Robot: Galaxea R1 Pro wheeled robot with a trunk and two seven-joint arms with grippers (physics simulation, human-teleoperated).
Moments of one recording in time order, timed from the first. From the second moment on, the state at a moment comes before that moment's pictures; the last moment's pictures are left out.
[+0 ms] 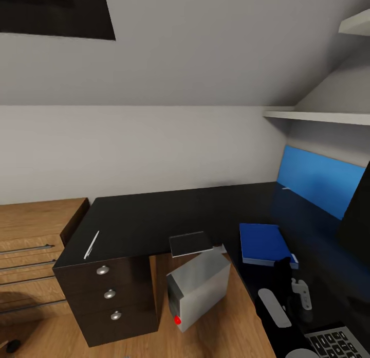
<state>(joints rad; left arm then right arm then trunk) 0.08 0.03 -0.32 -1.03 0.36 0.12 0.52 -0.45 0.05 -0.11 -0.80 -1.25 -0.79 -0.07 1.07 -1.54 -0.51</state>
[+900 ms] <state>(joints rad) 0.08 0.03 -0.32 -1.03 0.36 0.12 0.52 -0.45 0.05 -0.10 -0.80 -1.24 -0.79 -0.07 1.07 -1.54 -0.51</state>
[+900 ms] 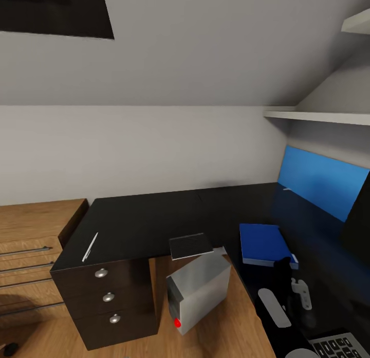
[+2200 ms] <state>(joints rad) 0.08 0.03 -0.32 -1.03 0.36 0.12 0.52 -0.45 0.05 -0.11 -0.80 -1.22 -0.79 -0.08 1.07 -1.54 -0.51</state>
